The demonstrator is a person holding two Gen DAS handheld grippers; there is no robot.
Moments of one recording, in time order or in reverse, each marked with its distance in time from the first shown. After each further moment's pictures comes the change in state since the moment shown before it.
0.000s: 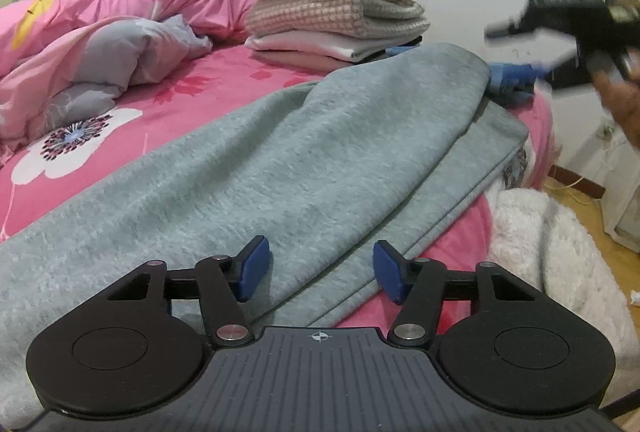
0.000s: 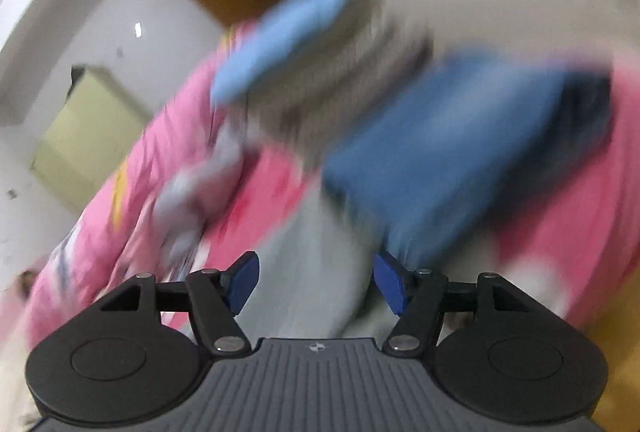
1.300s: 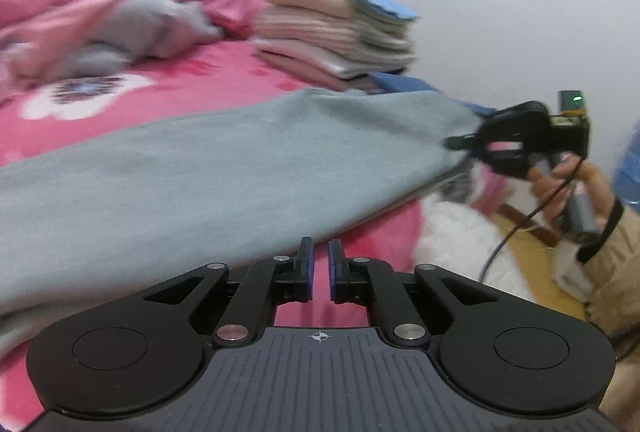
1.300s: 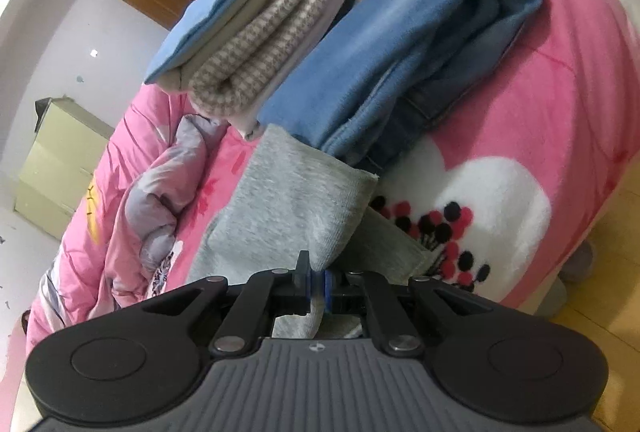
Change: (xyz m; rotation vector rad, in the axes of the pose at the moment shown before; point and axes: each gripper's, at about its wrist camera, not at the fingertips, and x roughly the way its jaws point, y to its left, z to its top) left arm -0.081 0.017 -0.034 -0.205 -0.027 -0.021; right arm 0.007 -0.032 -0.031 0.137 -0.048 -0.049
